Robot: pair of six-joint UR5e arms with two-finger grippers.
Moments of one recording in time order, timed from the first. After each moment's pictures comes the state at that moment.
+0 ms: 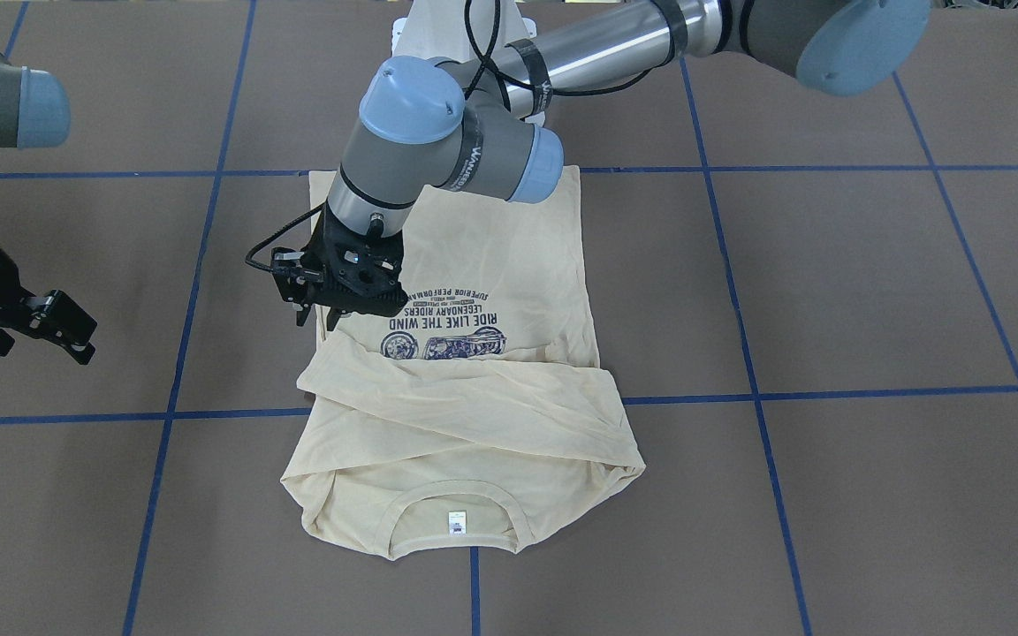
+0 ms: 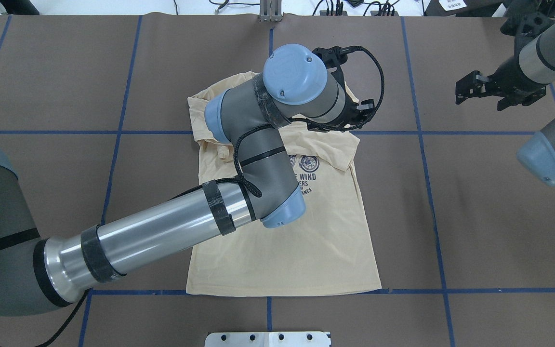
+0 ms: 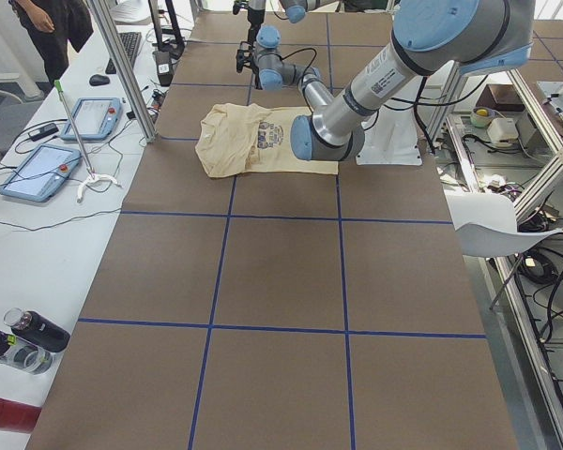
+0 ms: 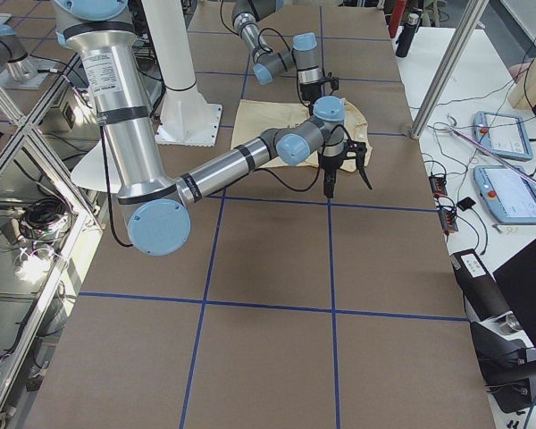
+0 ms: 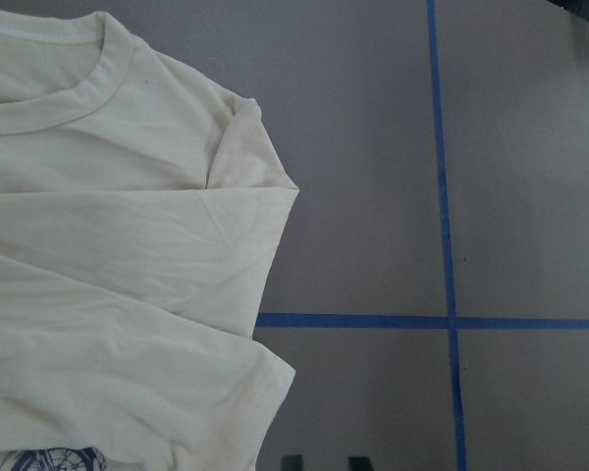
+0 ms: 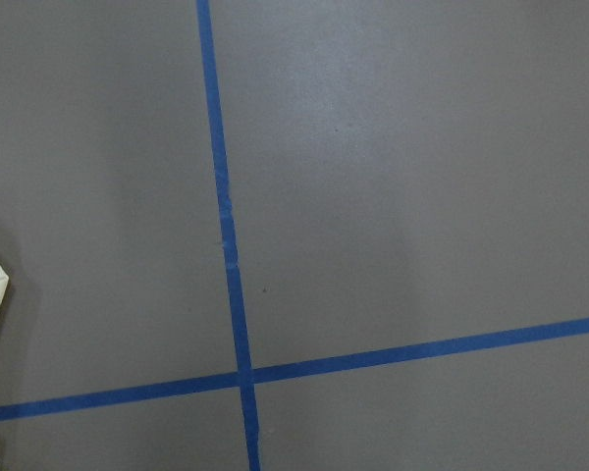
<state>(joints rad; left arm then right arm) -0.55 -2.71 -1.11 -2.19 -1.85 -1.44 1.06 -1.32 1.79 -1.42 2.11 0.93</state>
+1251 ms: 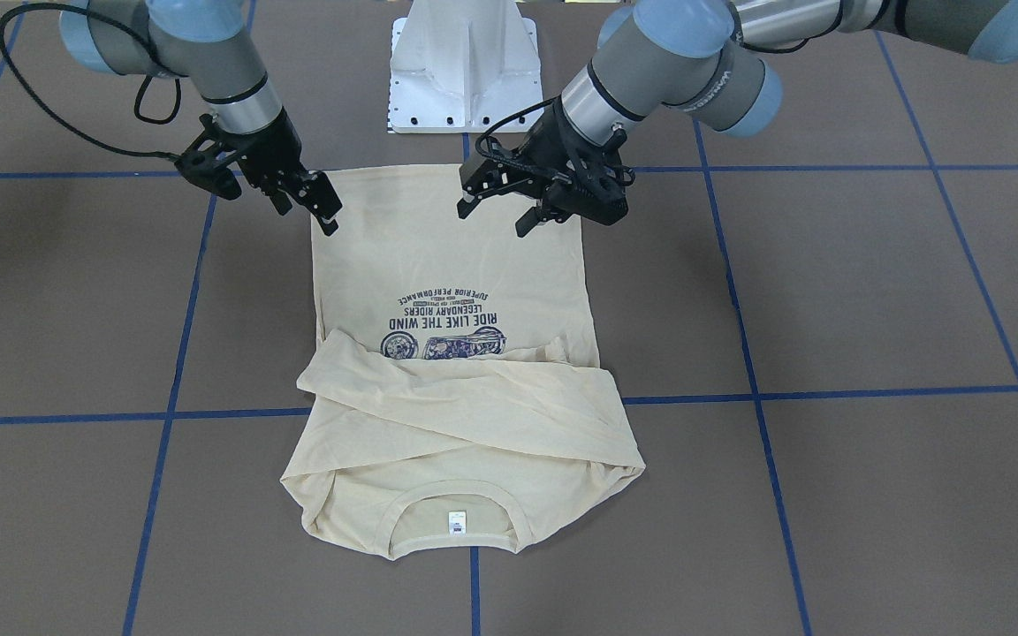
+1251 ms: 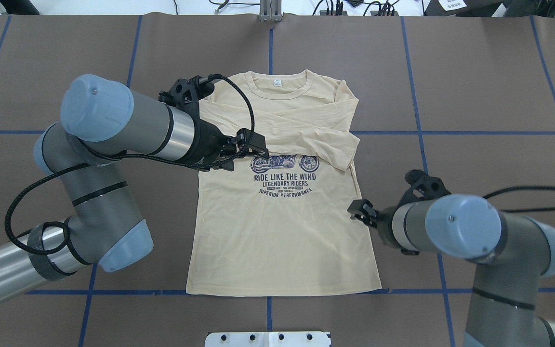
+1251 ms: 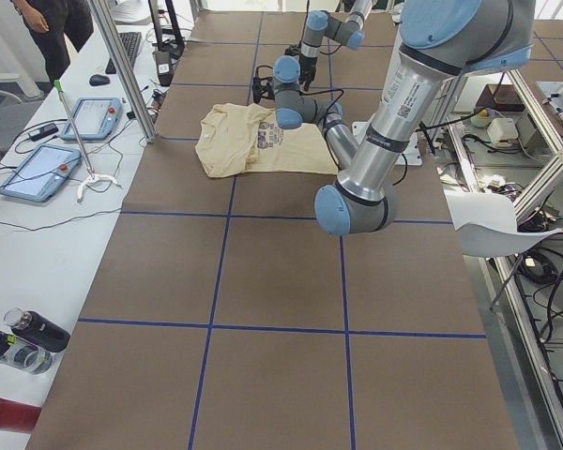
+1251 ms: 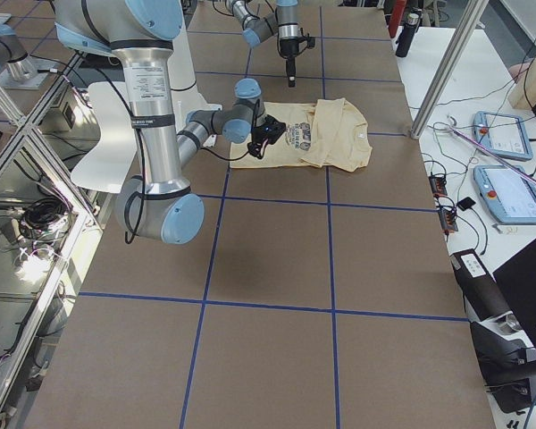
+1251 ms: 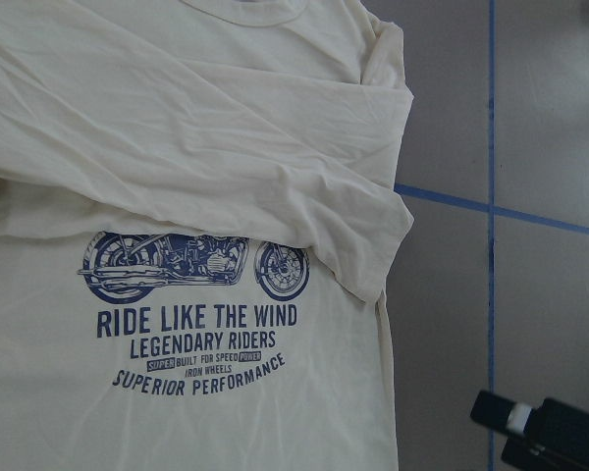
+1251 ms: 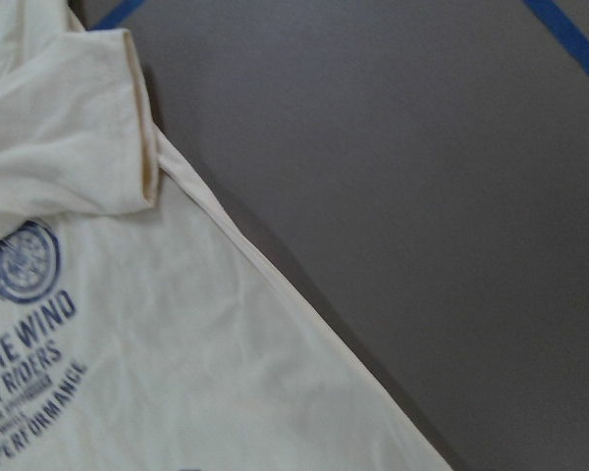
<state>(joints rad) -0.61 -2.14 -1.76 -2.18 -2.02 -1.49 0.32 -1.43 2.06 -1.29 1.62 2.00</state>
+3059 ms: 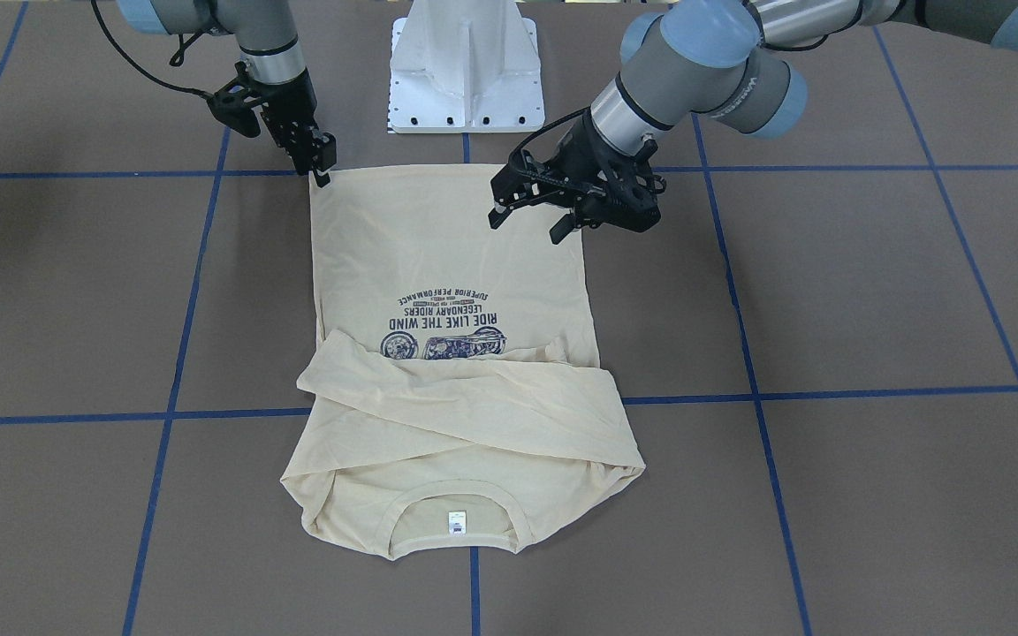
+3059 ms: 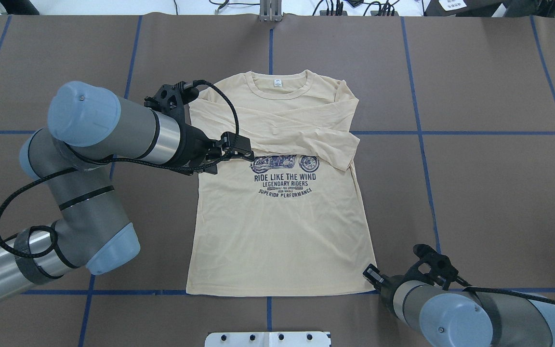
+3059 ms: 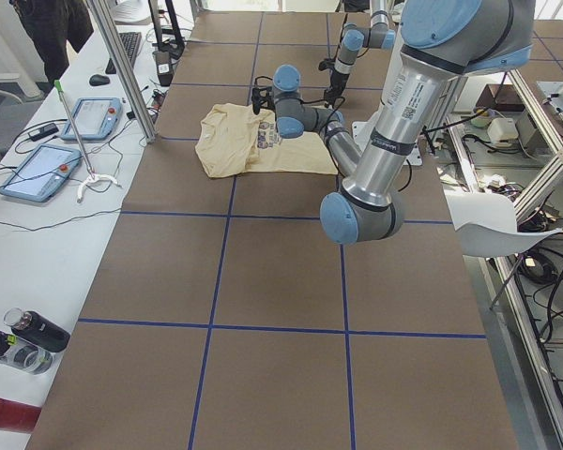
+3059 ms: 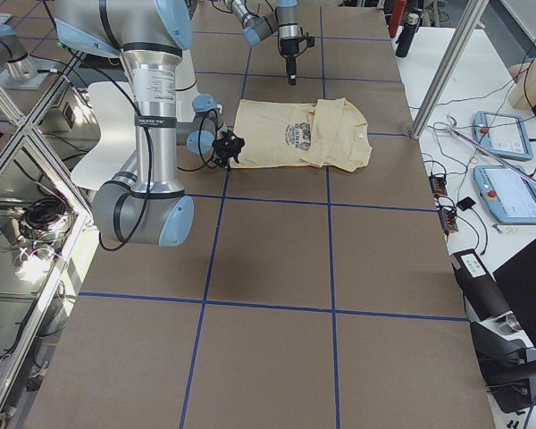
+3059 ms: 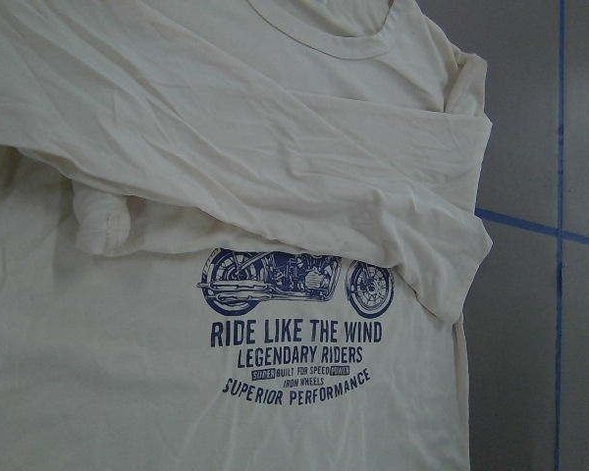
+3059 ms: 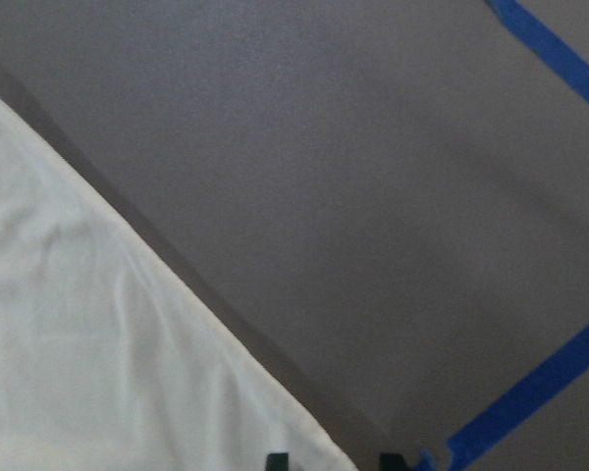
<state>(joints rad) -0.61 -2.09 -1.77 -2.17 -2.01 -1.50 0.08 -1.53 2.08 -1.29 1.40 2.24</state>
